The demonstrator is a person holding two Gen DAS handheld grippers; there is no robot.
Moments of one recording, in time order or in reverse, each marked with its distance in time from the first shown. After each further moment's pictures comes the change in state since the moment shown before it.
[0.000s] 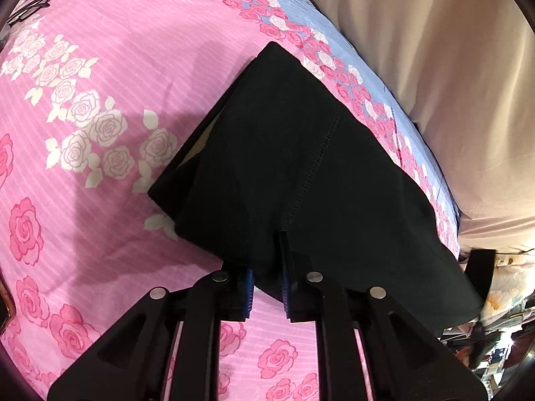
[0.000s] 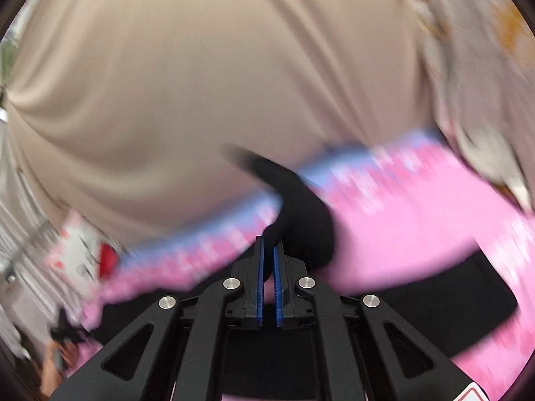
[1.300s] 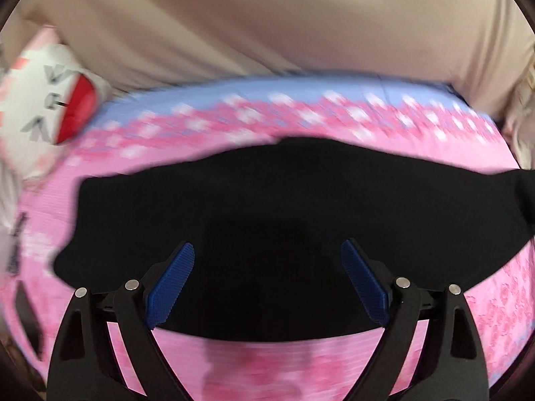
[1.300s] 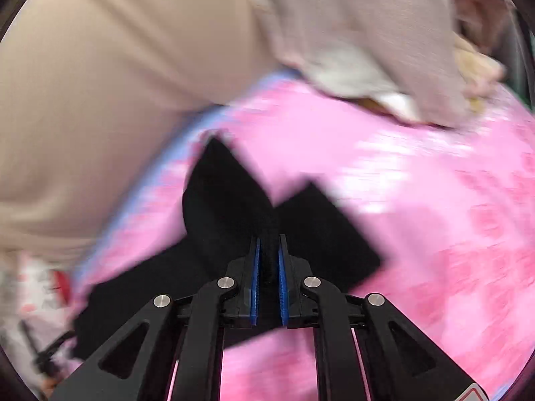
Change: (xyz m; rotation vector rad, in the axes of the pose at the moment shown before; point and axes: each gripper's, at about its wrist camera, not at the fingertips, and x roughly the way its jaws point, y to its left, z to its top) left arm 0.044 -0.257 -0.128 0.705 -0.187 0.296; right arm -0.027 -0.152 -0.013 0.278 0.134 -0.307
